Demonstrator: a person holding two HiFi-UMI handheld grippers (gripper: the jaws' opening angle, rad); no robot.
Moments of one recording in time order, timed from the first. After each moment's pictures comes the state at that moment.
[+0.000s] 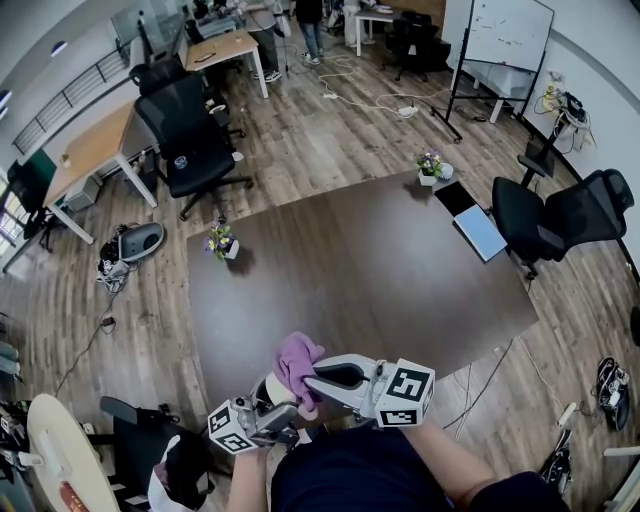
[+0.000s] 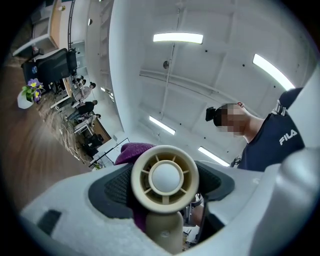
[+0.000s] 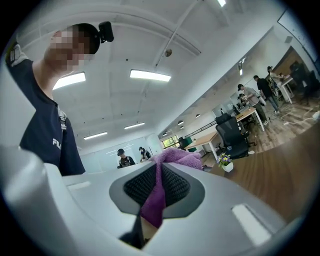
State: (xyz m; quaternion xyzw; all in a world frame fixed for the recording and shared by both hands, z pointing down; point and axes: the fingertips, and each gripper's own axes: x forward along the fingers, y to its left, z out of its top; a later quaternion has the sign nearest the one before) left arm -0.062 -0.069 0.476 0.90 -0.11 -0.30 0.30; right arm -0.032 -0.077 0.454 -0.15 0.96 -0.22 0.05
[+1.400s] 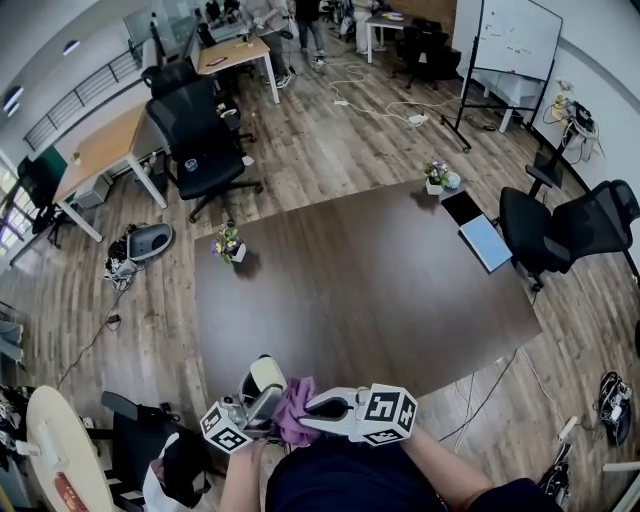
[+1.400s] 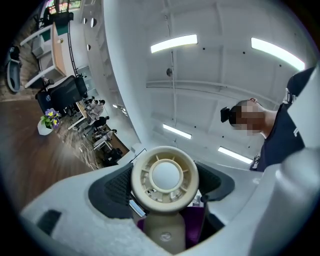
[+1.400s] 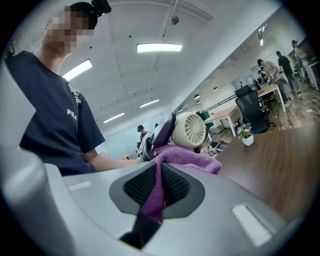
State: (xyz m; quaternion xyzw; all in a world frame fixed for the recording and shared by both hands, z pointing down) left arm -0.091 -0.102 0.488 0.88 -0.24 -0.30 0.28; right arm -0.060 -0.007 0.517 -0.01 0.97 -0.23 -0.07
